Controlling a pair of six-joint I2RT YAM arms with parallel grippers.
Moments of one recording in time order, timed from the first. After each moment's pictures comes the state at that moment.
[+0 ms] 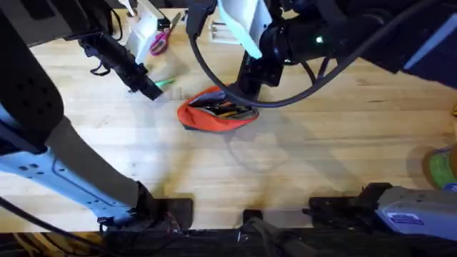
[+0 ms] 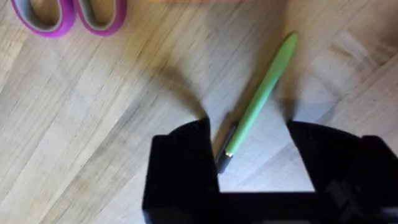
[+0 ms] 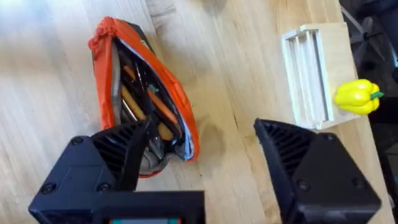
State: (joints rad) left arm 0.23 1.91 1.32 -0.86 0.20 1.08; right arm 0.70 1.44 1.29 -0.69 -0.09 -0.58
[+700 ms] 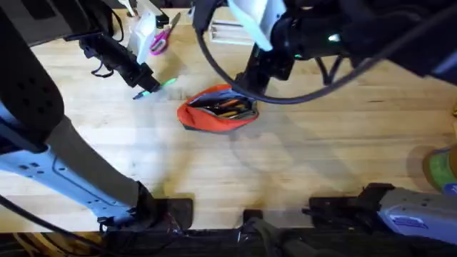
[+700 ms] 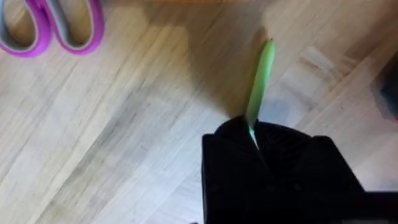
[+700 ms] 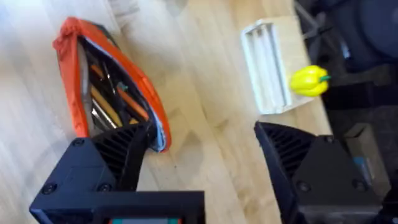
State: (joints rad) left arm 0.23 1.92 1.32 -0.90 0.30 1.07; right arm 0.70 1.38 1.29 -0.69 0.04 -0.58
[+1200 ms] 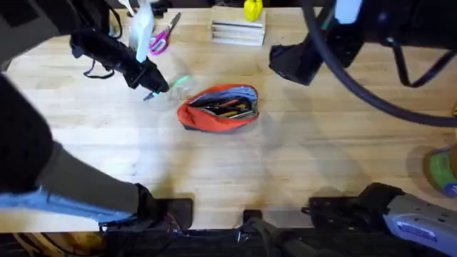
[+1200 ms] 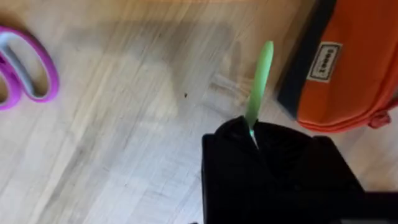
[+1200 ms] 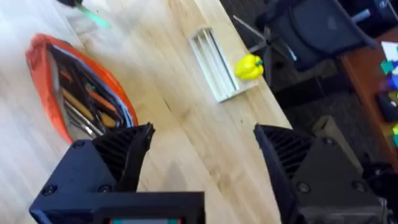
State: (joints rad) left arm 0.20 1.75 1.27 -1.04 0.49 1.15; right arm 0.61 1.12 1.29 -0.76 0.06 -0.58
